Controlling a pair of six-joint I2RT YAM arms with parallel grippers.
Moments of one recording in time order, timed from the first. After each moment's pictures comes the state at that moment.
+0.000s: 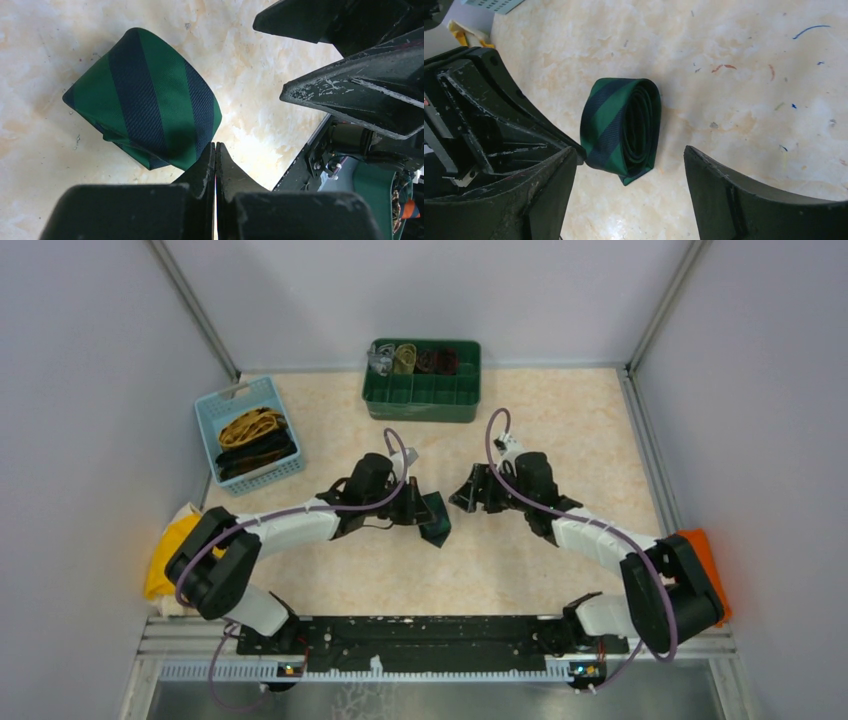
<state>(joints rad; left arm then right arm) -0.71 1.51 0.75 0.16 0.35 -0.63 0.44 1.27 0.55 0.21 -0.38 0.52</state>
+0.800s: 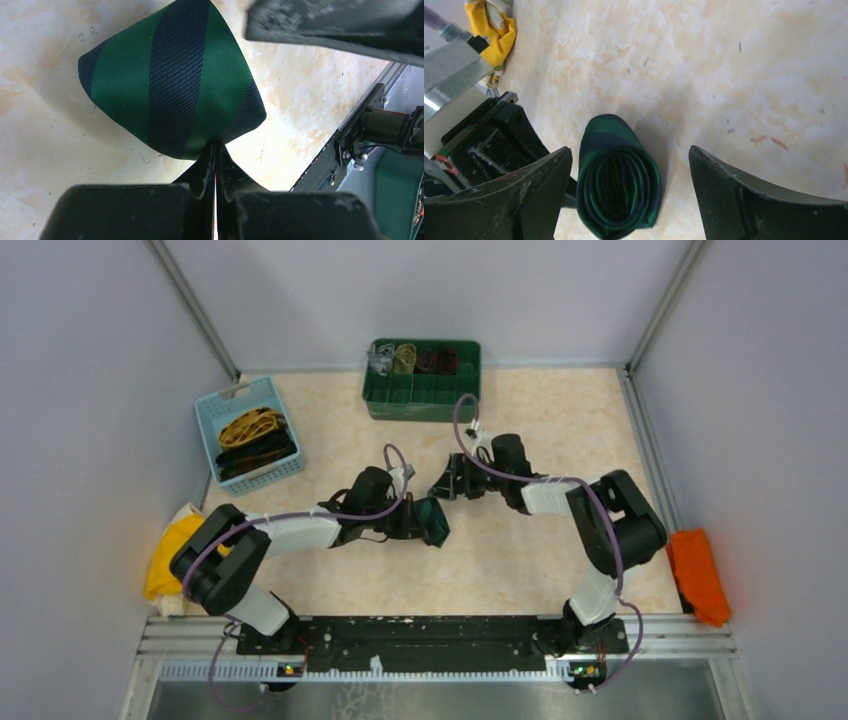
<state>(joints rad) -0.71 1.54 0.65 0.18 0.34 -0.61 0.44 1.67 0.74 0.38 -0.62 0.50</state>
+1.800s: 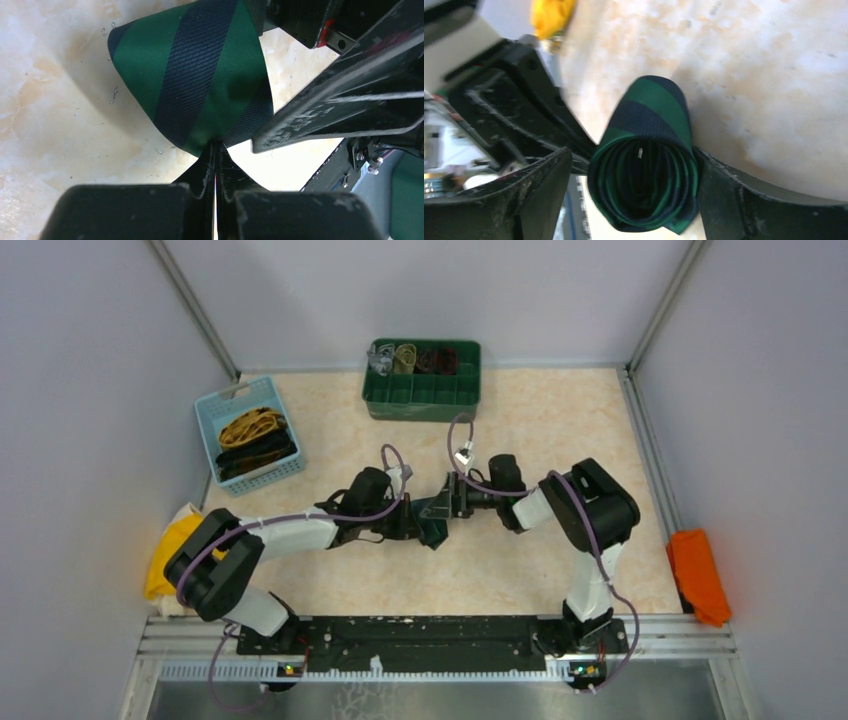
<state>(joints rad) -0.71 1.51 0.65 0.13 0.30 -0.58 0.47 1.91 0.64 0.89 -0.89 0.76</state>
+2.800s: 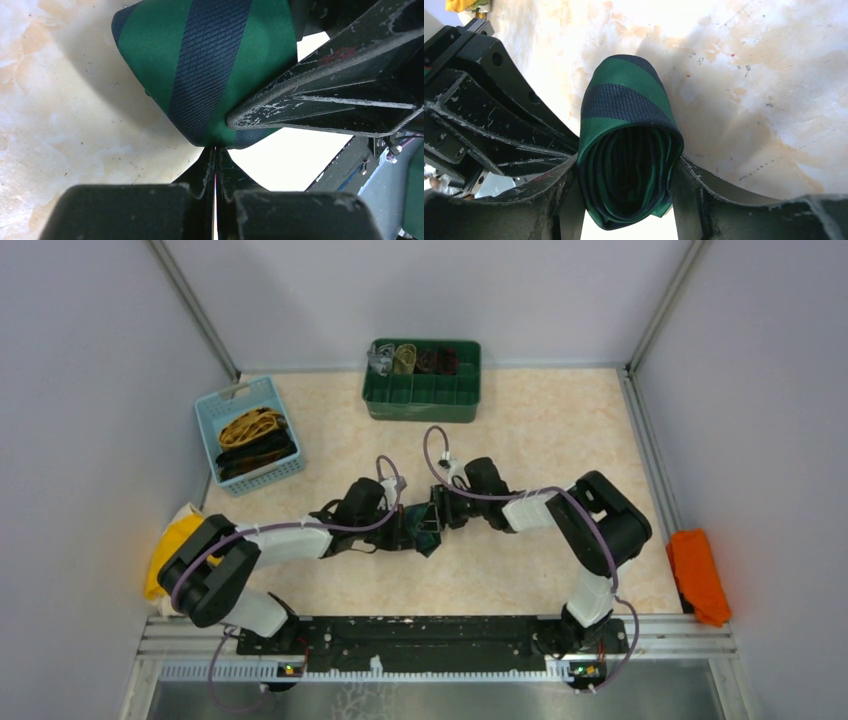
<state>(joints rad) -0.71 1.47 0.55 0.14 0.30 -0.56 0.63 1.75 0.70 0.41 -0.61 0.51</state>
